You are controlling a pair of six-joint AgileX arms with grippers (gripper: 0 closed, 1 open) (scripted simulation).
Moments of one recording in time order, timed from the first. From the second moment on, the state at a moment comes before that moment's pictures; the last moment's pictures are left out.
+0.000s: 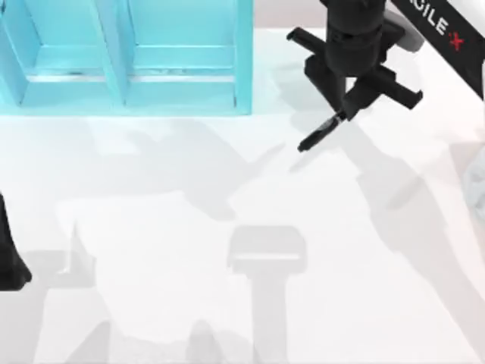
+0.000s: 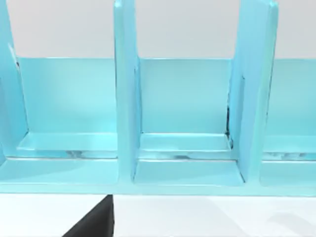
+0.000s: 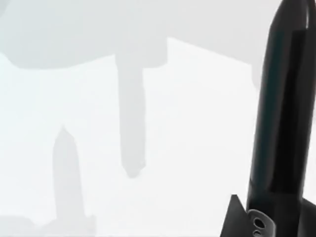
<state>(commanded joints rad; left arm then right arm) 0.00 0.00 0.00 0.00 0.00 0.00 0.45 2.58 2.70 -1.68 0.13 1.27</state>
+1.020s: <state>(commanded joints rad) 0.00 0.00 0.00 0.00 0.00 0.00 -0.53 2.08 1.87 -1.44 0.14 1.05</state>
